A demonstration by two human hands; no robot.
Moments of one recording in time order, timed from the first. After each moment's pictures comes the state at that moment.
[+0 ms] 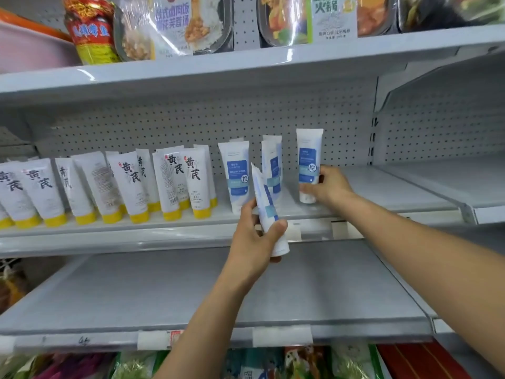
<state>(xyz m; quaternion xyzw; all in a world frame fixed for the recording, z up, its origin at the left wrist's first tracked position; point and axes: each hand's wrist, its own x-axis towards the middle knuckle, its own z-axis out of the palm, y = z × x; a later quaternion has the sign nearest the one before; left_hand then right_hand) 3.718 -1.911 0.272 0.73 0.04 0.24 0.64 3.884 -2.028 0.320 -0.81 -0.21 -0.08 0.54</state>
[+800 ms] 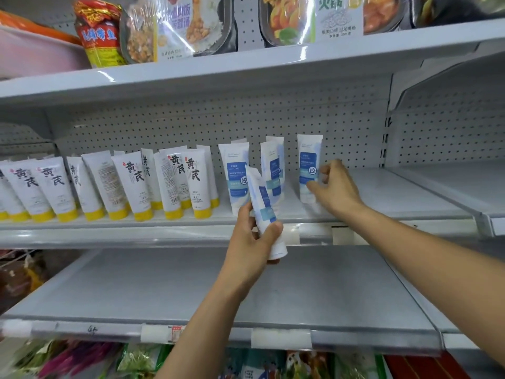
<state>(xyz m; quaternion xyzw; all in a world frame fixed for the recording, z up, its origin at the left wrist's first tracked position) 3.718 -1.923 0.275 0.72 0.05 0.27 0.64 3.892 -2.035 0.317 -0.85 -0.21 -0.16 0.46</state>
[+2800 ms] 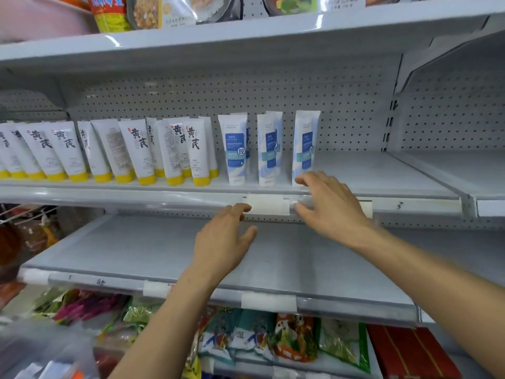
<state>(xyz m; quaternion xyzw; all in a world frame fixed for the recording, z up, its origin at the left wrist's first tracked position) 3.686 -1.915 0.240 0.93 0.18 0.27 0.16 3.800 -2.082 0.292 -0.88 -0.38 -0.18 0.20</state>
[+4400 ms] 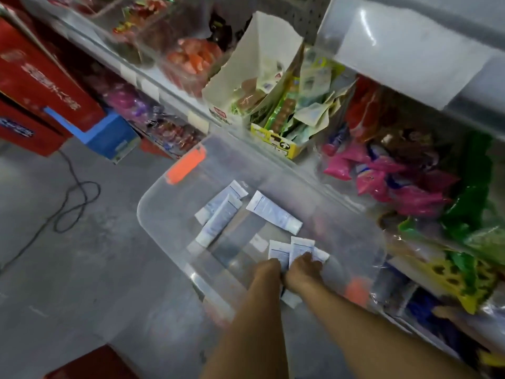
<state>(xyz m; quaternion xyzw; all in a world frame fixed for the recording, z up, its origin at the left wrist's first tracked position) 3.397 -1.328 -0.383 0.26 0.73 -0.09 0.62 3.458 -1.373 -0.348 -0.88 -0.12 0.46 0.03</state>
